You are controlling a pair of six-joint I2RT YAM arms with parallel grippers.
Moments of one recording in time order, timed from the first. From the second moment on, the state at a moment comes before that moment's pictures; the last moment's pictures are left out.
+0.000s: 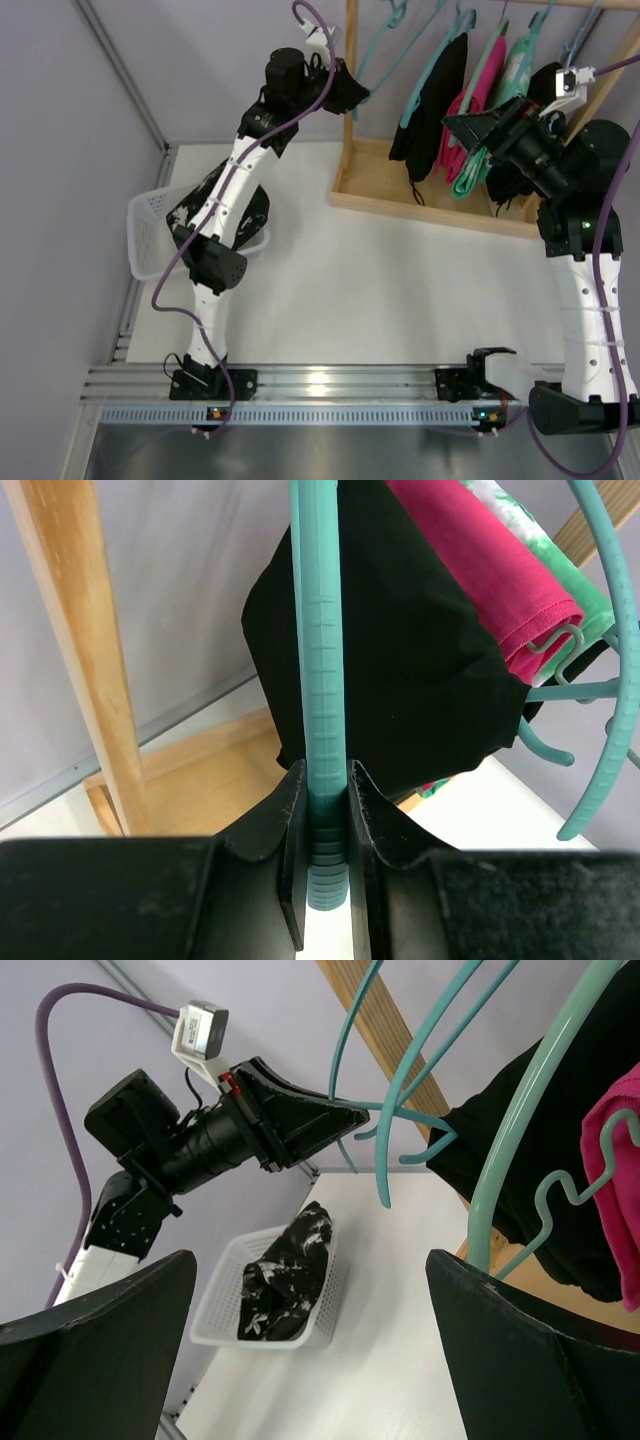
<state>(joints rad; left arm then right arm) -0.48 2.15 2.50 -0.41 0.40 -0.29 0.03 1.09 1.51 -0.31 -0.53 0.67</state>
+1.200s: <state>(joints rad) -0.32 1.36 1.64 -0.65 0.36 -0.10 0.02 1.02 1.40 -0.45 -0.55 0.28</state>
